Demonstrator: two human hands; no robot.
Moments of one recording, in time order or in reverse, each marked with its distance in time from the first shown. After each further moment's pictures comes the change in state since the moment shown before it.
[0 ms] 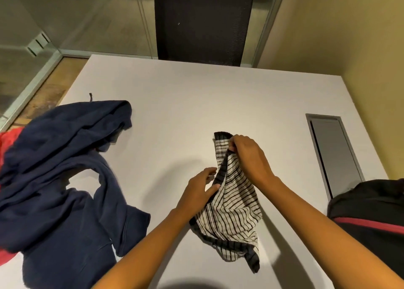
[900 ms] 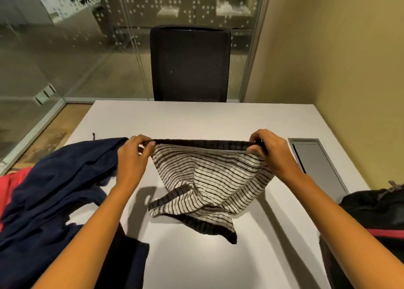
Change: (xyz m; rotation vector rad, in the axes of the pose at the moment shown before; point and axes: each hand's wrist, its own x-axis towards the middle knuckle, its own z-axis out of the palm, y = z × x) left_hand 0.017 0.057 -0.178 0.270 0.711 0.287; right_hand 0.002 0.020 -0.109 0.080 0.332 -0.188
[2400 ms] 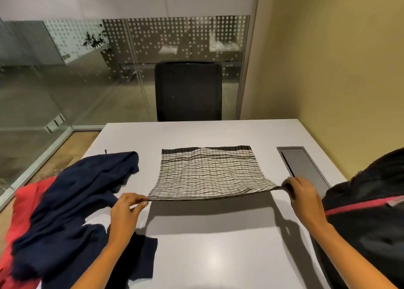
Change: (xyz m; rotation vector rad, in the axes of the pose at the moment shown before) left_hand -0.141 -0.041 -0.047 -0.098 -0.077 -0.147; right_hand -0.160 0.015 -0.034 -0.358 0.147 0.264
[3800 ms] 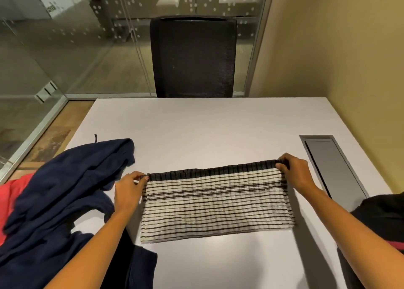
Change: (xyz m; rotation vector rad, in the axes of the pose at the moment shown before) left_hand 0.122 -0.059 0.062 0.237 -0.055 -0.264; right_hand 0.120 0.010 0.115 0.200 -0.420 0.393
